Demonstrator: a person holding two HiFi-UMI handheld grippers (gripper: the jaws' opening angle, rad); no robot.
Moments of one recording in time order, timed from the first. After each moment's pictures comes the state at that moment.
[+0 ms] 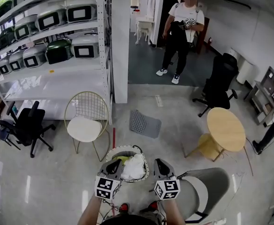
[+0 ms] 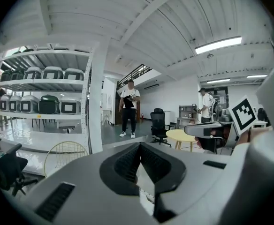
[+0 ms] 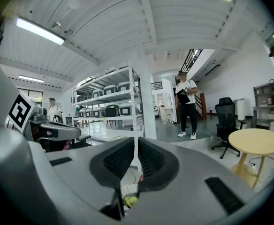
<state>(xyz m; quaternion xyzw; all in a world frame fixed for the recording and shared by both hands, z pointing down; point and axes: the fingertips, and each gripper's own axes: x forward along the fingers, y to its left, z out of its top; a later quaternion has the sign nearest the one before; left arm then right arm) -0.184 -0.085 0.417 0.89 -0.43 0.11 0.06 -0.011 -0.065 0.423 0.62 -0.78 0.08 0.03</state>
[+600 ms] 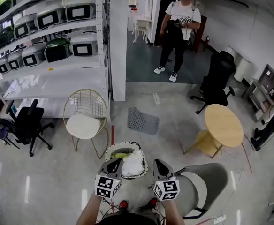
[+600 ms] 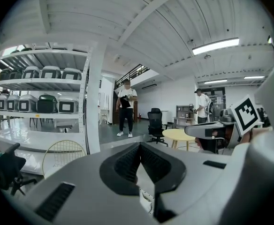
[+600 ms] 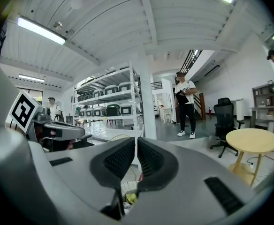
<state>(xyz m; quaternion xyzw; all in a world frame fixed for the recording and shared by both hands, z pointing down) -0.180 -0.057 0.419 0.90 -0.42 0.11 0.07 -0.016 -0.029 0.423 0.62 -0.78 0.08 0.03</state>
